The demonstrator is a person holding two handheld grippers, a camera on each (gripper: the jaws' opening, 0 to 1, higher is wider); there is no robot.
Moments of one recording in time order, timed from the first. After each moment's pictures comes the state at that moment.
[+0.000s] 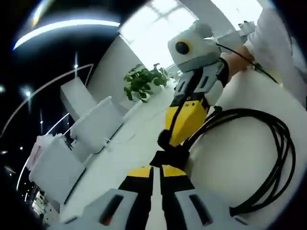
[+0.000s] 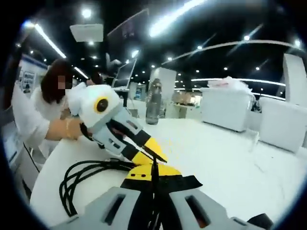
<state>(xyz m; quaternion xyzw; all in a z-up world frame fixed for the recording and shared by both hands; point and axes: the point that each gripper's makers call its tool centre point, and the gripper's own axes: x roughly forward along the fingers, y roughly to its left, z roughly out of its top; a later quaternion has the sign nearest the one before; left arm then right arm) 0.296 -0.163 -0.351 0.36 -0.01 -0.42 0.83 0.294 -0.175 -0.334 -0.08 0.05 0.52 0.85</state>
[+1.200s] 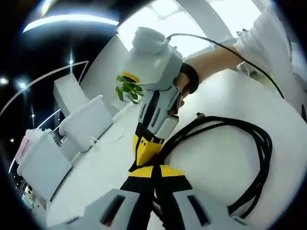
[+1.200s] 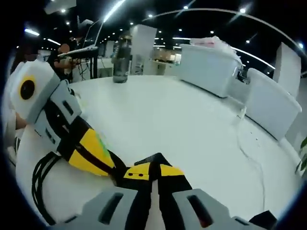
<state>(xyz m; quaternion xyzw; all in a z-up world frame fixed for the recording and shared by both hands) 0.290 -0.177 -0.364 0.31 0.02 -0.46 0.83 0.360 -0.180 -0.377 -0.24 0.18 0.40 0.87</state>
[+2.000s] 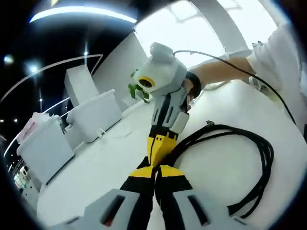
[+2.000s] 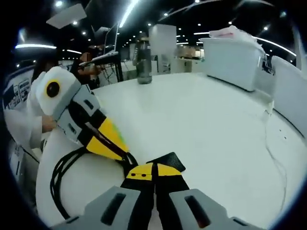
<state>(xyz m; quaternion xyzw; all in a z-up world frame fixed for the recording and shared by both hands) 0.298 -0.160 -0.355 0.25 0.03 -0.43 0.86 0.337 -0.168 -0.382 -0.17 0.23 0.54 0.79</state>
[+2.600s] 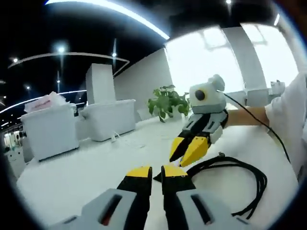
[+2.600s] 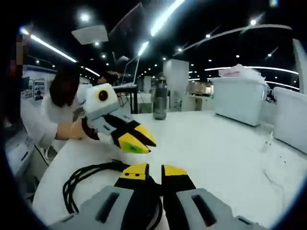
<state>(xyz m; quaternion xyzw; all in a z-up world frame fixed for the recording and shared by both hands) 0.310 -0.129 -0.309 0.09 -0.01 -0.40 0.91 0.307 -0.161 -0.340 -0.12 0.09 0.61 0.78</state>
